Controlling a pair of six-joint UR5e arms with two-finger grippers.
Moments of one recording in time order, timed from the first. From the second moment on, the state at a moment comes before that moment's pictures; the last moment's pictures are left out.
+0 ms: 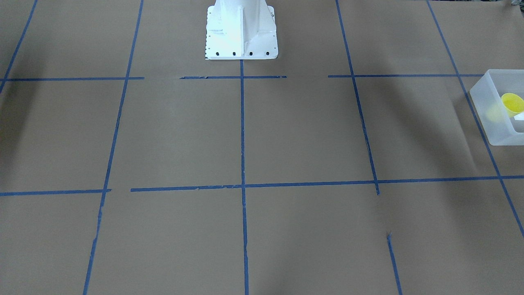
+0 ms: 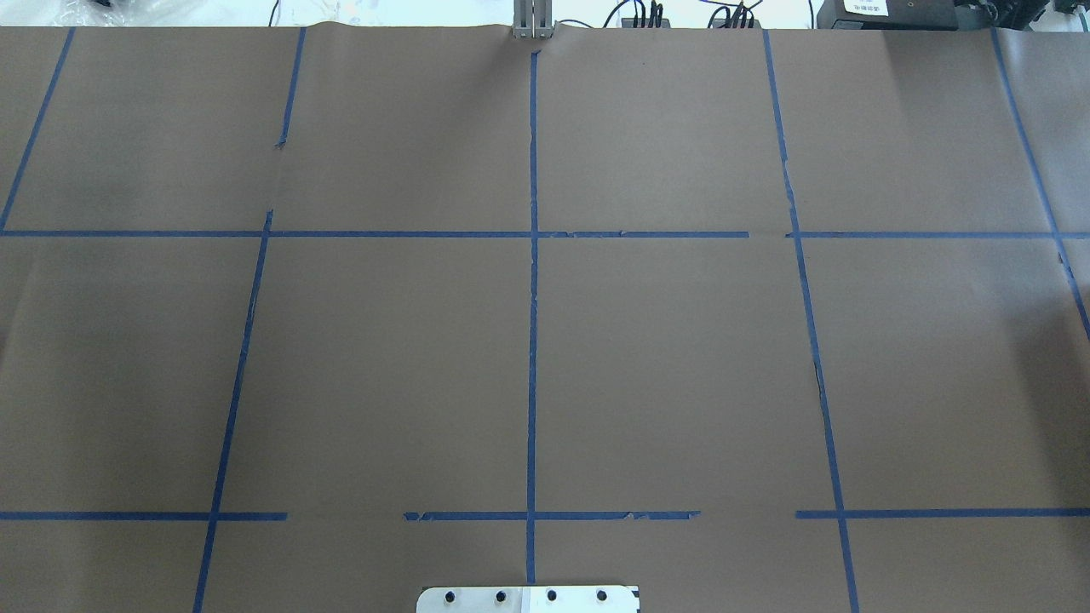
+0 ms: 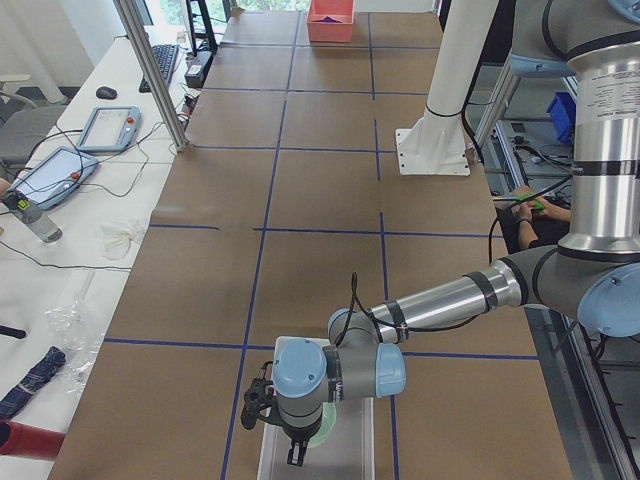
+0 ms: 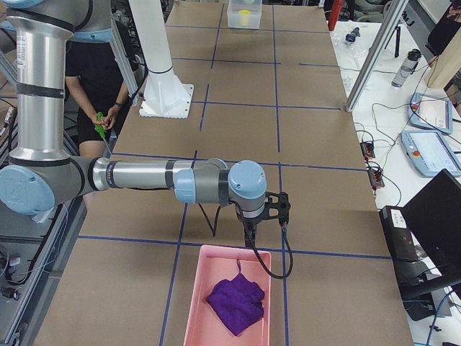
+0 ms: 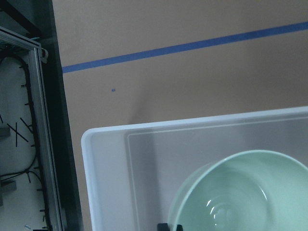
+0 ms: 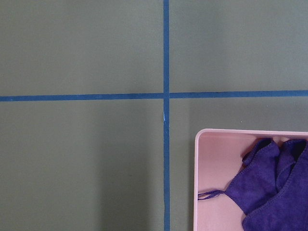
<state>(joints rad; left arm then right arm) -1.73 -1.49 -1.32 -1.83 -2.14 0.31 1.66 -1.68 1.74 -1.58 2.42 0.01</state>
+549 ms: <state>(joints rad) -1.74 -1.50 -1.34 -1.83 -2.15 0.30 1.66 -1.68 1.75 -1.58 2.42 0.01</state>
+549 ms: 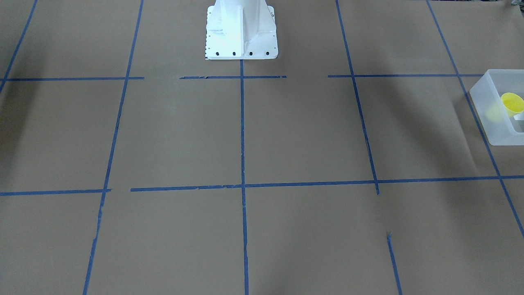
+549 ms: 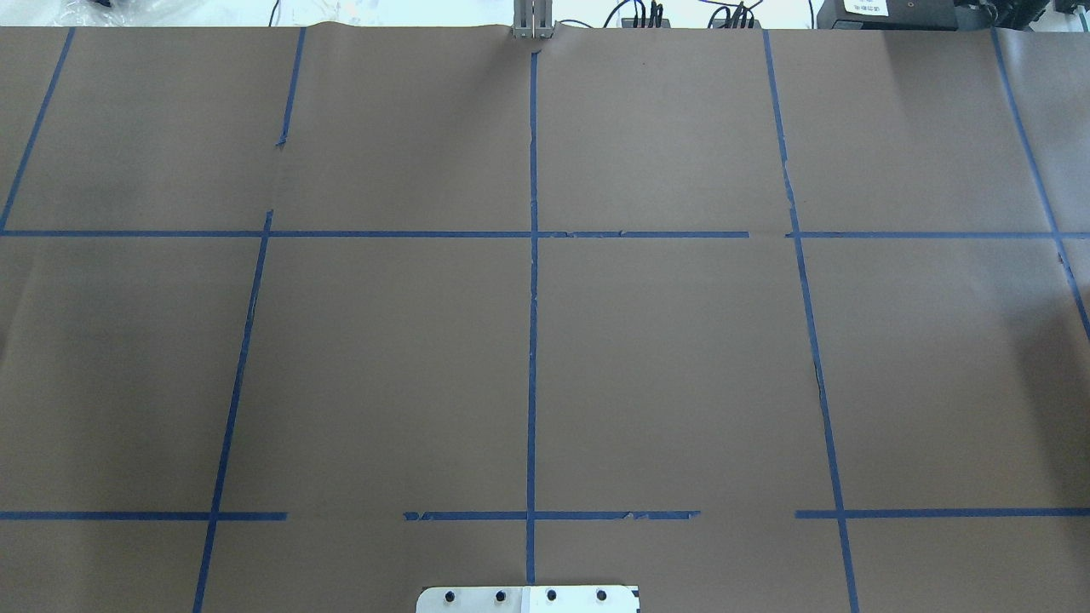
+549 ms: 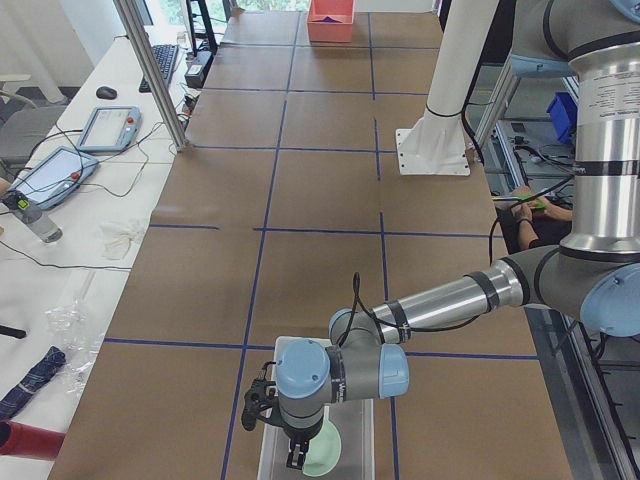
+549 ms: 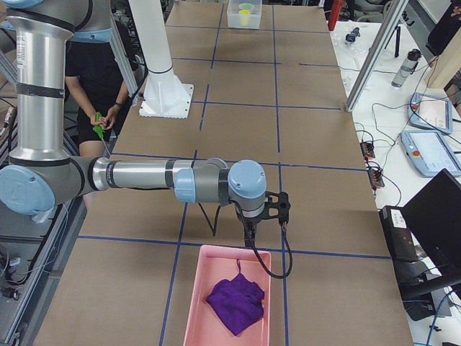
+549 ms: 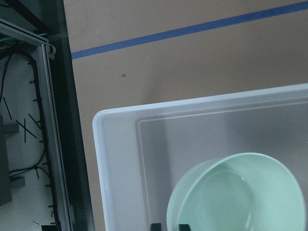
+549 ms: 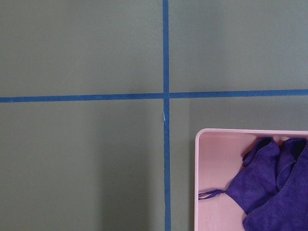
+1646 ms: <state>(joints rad) -1.66 -1.54 -1.64 -1.78 -2.28 0.04 1.66 -1.66 1.75 -1.58 2.42 0.01</state>
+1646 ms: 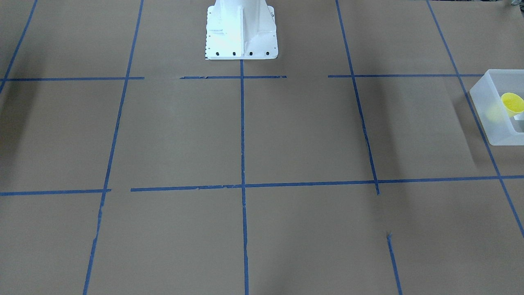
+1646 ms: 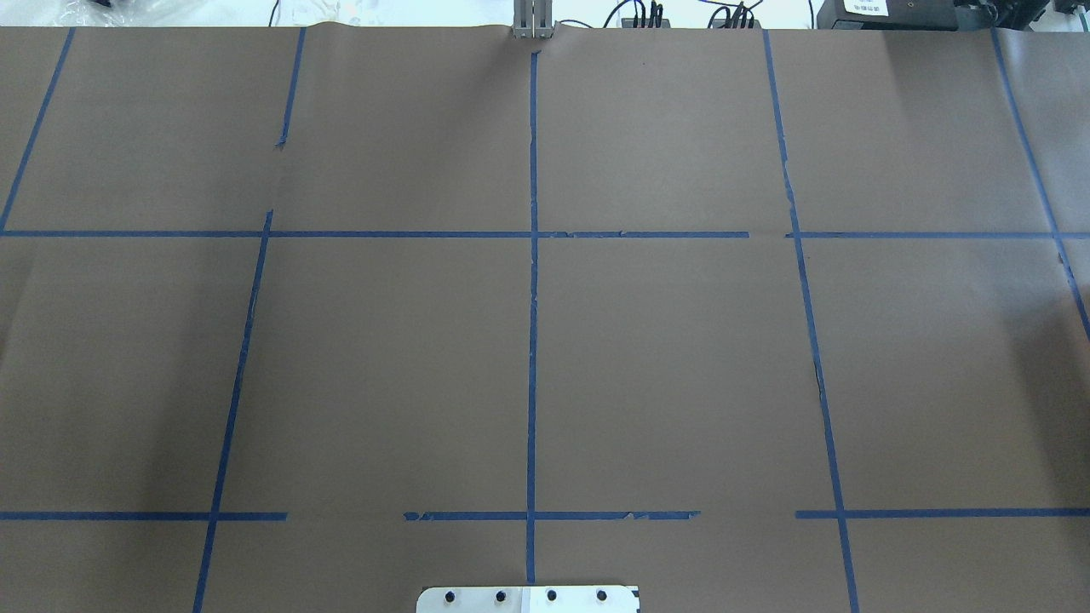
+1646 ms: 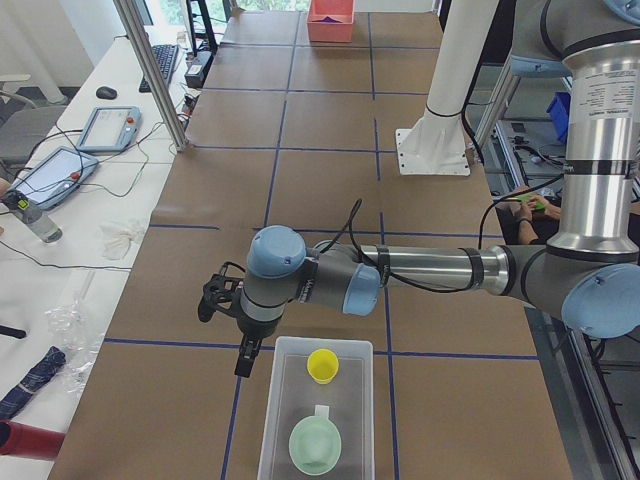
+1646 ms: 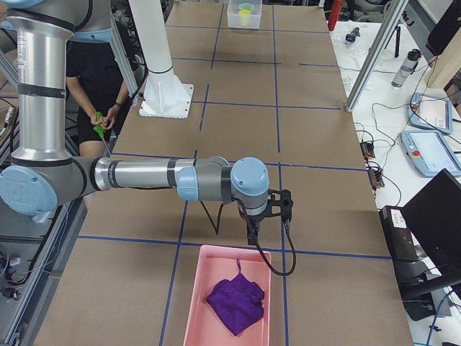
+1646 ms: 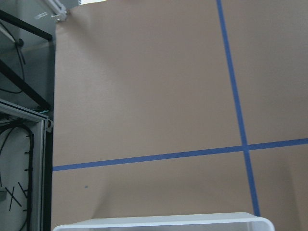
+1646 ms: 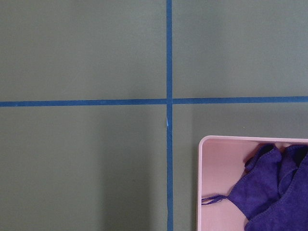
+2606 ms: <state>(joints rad) -1.60 -1.59 -1.64 -1.65 -2.32 0.00 1.66 -1.66 1.74 -1.58 2.43 0.01</state>
